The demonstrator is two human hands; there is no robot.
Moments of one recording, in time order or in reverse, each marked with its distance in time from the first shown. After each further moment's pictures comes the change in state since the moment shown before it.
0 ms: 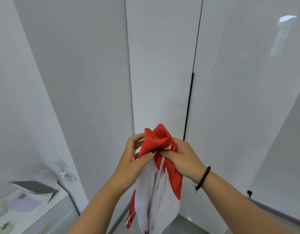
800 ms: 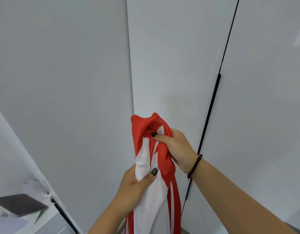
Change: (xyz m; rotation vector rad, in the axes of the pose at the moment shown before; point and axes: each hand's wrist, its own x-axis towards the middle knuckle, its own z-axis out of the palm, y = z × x) left_hand 0.126 -0.097 -0.027 -0.033 0.050 -0.324; right_hand 0.202 0.045 0.006 0.333 0.010 0.227
